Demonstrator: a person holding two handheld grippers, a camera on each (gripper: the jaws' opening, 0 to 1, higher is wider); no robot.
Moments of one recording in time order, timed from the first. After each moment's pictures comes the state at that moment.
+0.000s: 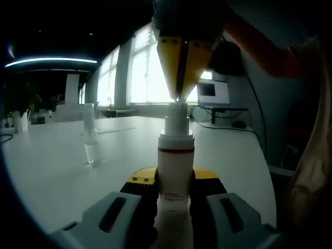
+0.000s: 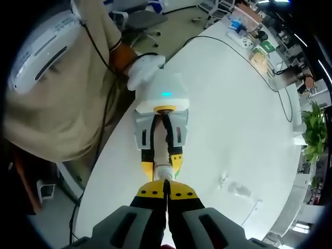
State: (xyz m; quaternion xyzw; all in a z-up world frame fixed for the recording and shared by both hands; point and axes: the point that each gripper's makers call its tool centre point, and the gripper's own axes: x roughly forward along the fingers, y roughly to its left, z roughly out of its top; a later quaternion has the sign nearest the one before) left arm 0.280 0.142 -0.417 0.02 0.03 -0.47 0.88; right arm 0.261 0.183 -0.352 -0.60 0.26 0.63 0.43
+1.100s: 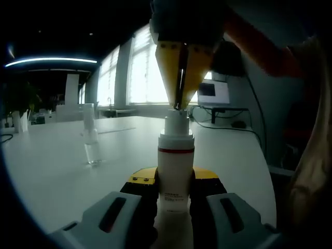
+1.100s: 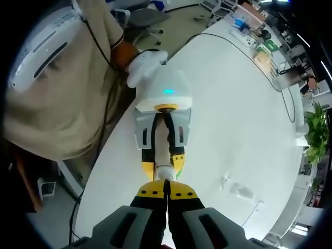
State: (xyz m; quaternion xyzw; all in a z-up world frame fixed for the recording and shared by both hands) left arm 0.281 0.142 -0.417 0.02 0.03 -0.47 0.88; right arm 0.260 0.183 -0.359 -0.61 0.27 0.63 0.41
